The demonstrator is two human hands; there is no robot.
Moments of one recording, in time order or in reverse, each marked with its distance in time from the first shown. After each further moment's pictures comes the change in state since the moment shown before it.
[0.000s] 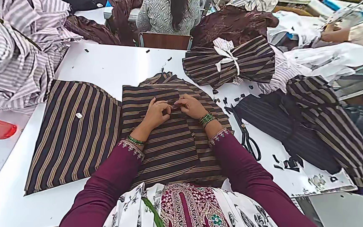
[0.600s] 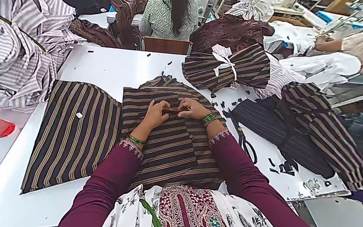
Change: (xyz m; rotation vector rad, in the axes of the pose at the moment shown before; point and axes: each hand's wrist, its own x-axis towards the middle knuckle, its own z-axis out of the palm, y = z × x) left_hand 0.008 0.008 -0.004 -0.008 -0.098 -0.209; right_hand 0.000 -0.003 -0.030 0.122 -0.282 0.172
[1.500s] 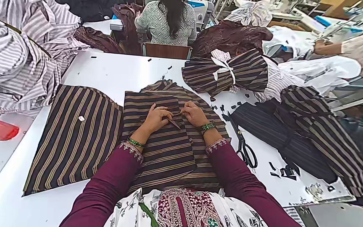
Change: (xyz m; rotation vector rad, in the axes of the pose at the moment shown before) left_hand -0.002 -0.008 0.001 -0.011 -0.060 0.115; right_hand -0.009 0.014 0.027 -0.124 0.342 -0.060
